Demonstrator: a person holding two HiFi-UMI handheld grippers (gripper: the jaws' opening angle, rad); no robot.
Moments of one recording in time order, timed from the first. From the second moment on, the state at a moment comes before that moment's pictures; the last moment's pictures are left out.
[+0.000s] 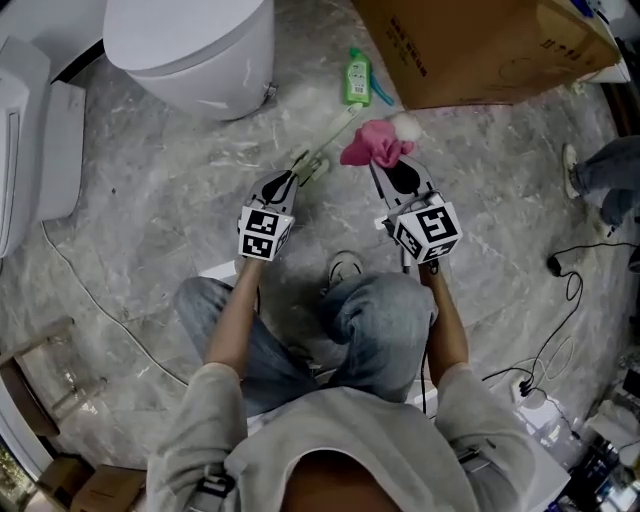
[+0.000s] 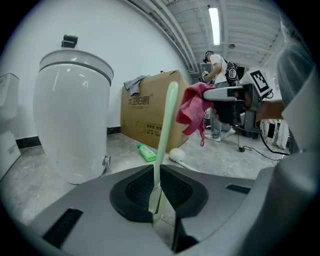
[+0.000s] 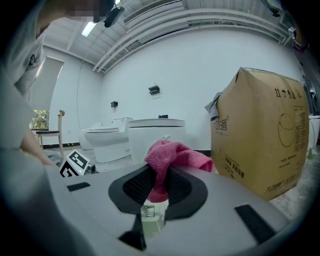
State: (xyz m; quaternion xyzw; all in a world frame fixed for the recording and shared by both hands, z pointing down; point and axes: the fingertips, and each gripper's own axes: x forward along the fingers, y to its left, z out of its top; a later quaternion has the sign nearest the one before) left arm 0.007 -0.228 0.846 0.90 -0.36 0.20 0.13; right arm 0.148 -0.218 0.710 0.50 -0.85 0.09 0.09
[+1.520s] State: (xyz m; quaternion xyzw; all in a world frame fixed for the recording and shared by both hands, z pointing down) left arm -0.040 -0.219 0.810 0.89 -0.41 0.16 0.12; right arm 0.128 -0.251 0.684 0.50 -0.86 0.04 0.09
